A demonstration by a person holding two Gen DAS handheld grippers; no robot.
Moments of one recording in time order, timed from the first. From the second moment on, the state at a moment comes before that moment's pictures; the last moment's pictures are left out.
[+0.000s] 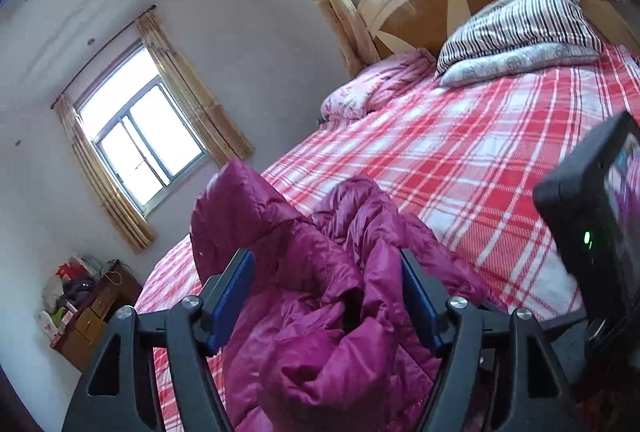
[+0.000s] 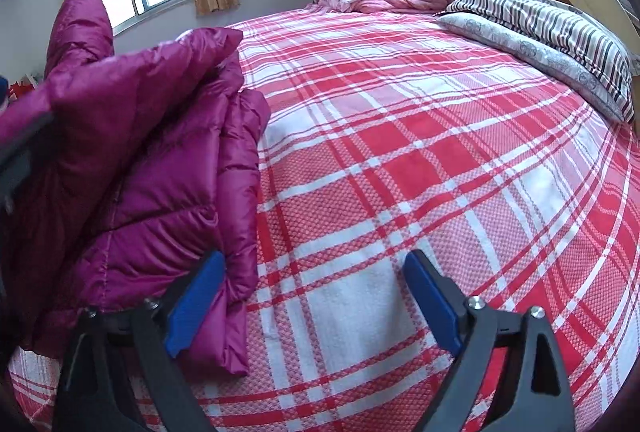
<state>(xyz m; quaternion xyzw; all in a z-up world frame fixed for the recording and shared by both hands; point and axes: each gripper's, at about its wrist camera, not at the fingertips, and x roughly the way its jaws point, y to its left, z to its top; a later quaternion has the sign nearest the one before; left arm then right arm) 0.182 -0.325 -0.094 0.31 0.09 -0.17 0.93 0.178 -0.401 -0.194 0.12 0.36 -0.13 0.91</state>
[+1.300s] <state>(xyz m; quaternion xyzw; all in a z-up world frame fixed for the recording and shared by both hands) 0.348 -0.227 -0.113 0.17 0.22 -0.04 0.96 0.206 -0.367 -0.163 0.09 0.40 -0.04 0.91</state>
